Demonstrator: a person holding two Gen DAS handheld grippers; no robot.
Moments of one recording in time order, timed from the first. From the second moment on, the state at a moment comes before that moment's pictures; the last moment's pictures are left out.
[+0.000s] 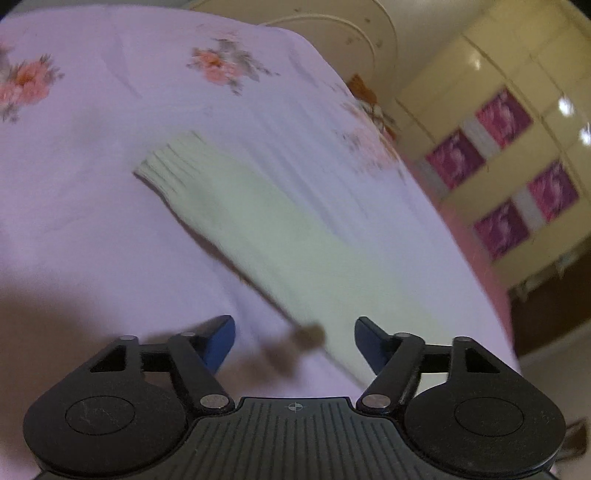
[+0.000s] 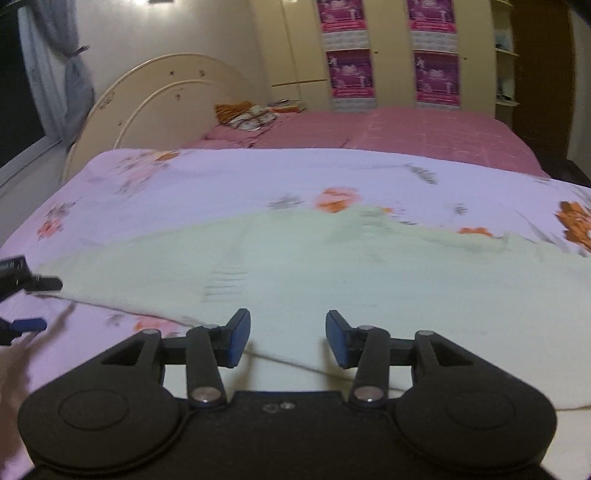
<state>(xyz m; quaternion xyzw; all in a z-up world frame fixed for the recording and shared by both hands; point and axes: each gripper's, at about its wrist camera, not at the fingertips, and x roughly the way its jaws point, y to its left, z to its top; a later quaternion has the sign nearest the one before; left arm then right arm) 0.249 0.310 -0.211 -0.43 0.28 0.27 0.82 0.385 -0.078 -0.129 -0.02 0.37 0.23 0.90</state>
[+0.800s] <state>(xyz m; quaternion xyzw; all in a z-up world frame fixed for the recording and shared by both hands) 0.363 0.269 -0.148 -0.31 0.21 0.09 0.92 0.404 -0.051 -0.158 -0.05 0.36 0.19 0.91</state>
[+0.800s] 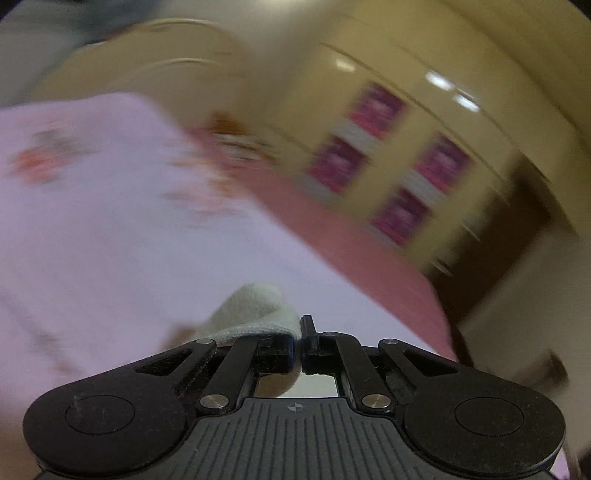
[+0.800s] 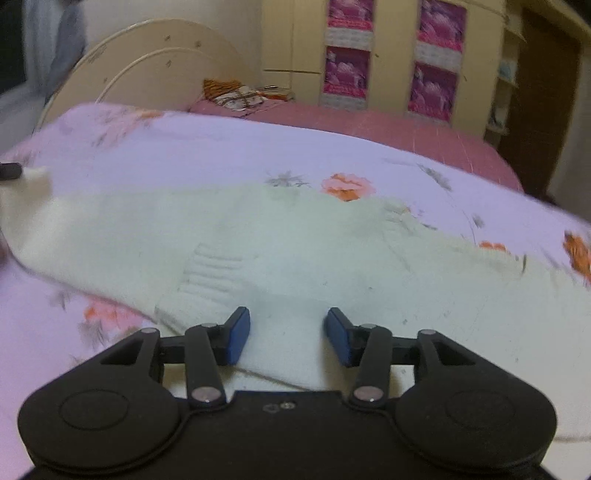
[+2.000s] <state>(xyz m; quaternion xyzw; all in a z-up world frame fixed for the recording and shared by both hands) 0.375 0.143 -0.183 -0.10 0.35 0.08 0.93 0.385 -0.115 -0.148 -0.05 0.36 0.18 0.91</state>
